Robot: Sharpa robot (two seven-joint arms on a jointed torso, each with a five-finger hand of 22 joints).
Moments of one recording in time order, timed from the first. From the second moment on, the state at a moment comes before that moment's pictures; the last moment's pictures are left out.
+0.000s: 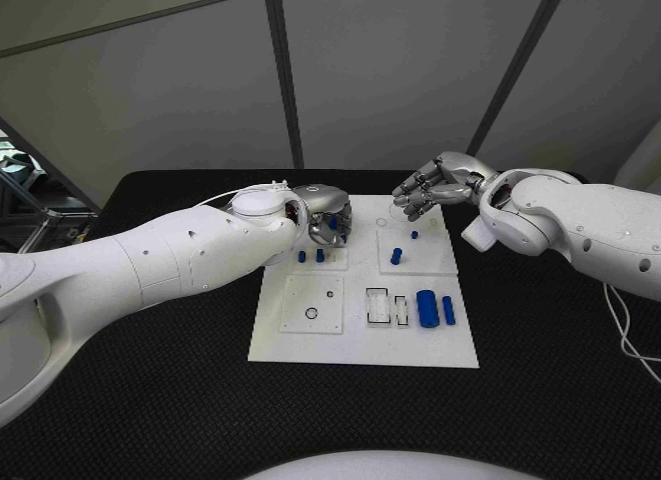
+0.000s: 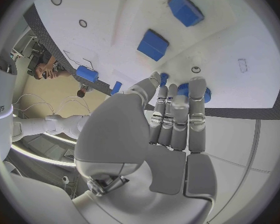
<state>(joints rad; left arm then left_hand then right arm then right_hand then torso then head) 1.27 -0.41 -0.09 1.04 -1.52 -0.14 0.03 1.40 -0.16 0.40 0.00 0.05 1.03 0.11 0.16 0.25 0.99 0.07 0.35 0.14 1.19 -0.01 1.22 1.04 0.19 1.17 0.10 0.70 1.18 1.29 -0.72 0.00 1.24 -0.75 -0.08 0.08 1.21 -0.08 0.33 -0.11 0.19 1.04 0.17 0.07 0.08 1.17 0.13 0.07 0.07 1.20 0.09 0.06 0.11 0.18 1.14 0.19 0.18 0.07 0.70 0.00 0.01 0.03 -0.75</state>
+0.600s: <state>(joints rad) 1.26 -0.39 -0.09 1.00 -1.52 -0.12 0.03 1.42 -0.14 0.42 -0.01 0.05 1.05 0.12 0.14 0.24 1.02 0.07 0.33 0.12 1.22 -0.01 1.26 1.06 0.19 1.20 0.10 0.78 1.24 1.29 -0.72 0.00 1.24 -0.75 -0.08 0.08 1.21 -0.08 0.33 -0.11 0.19 1.04 0.17 0.07 0.08 1.17 0.13 0.07 0.07 1.20 0.09 0.06 0.11 0.18 1.14 0.19 0.18 0.07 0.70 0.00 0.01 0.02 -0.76</state>
